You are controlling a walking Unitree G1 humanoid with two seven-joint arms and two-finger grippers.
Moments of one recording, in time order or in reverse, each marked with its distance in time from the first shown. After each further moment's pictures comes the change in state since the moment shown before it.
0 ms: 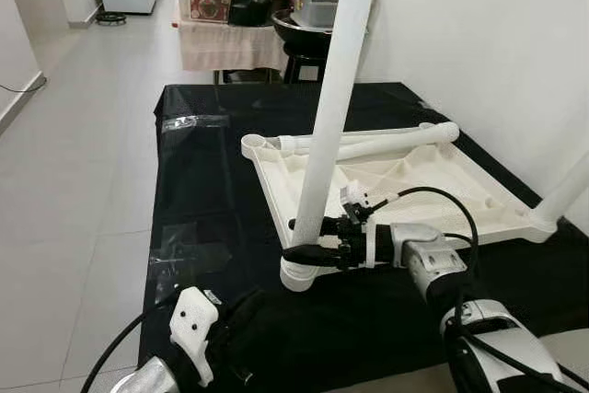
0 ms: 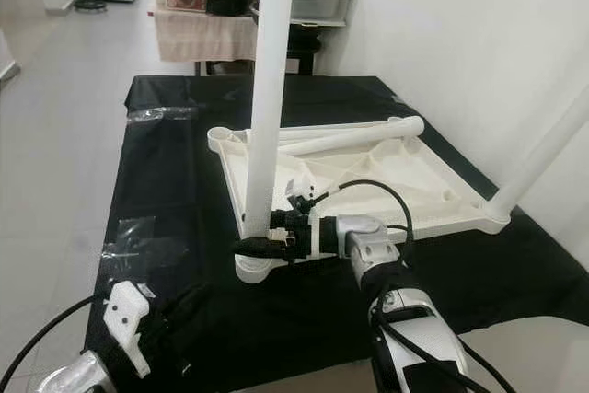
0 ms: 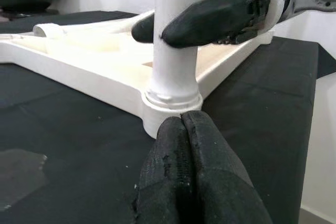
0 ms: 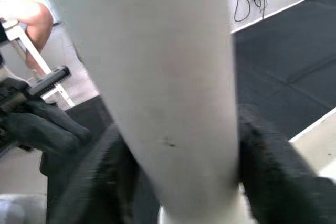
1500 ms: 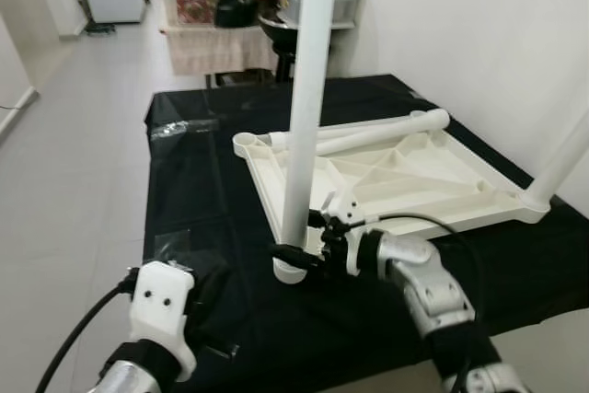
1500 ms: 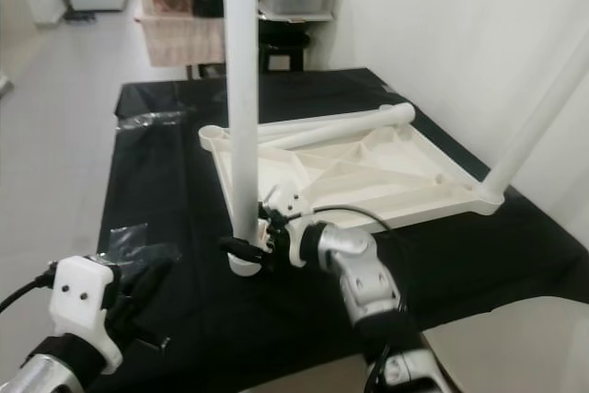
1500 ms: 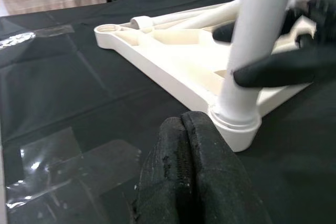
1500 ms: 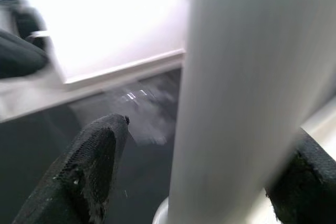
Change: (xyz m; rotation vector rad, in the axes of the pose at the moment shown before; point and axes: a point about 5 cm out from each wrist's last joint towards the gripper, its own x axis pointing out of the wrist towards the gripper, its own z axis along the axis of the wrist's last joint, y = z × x) left arm -0.022 0.002 0.067 -0.023 0.119 0.390; right arm 0.034 0.028 0.037 -0.256 -0.016 -0.083
